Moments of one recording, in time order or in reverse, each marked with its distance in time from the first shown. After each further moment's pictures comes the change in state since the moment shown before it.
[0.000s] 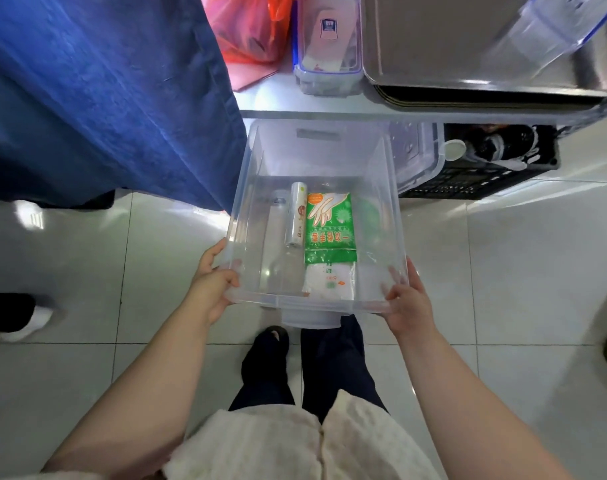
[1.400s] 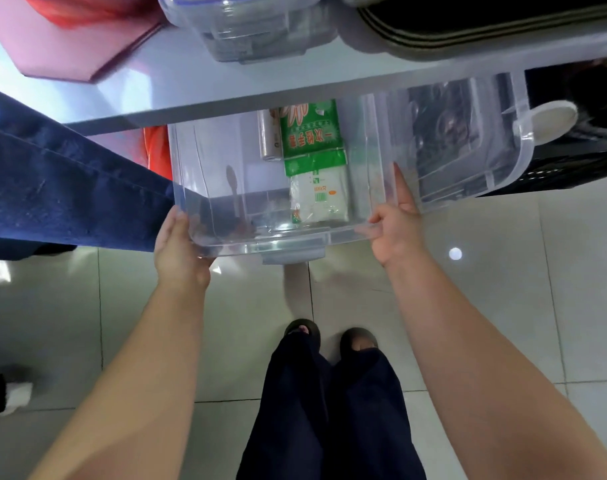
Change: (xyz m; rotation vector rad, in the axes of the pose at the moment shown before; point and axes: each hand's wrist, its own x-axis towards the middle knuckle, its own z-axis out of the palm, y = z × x) left_hand 0.261 0.047 0.141 -0.228 0.244 0.284; right_hand 0.321 -0.033 0.111 -0.054 -0.128 -0.166
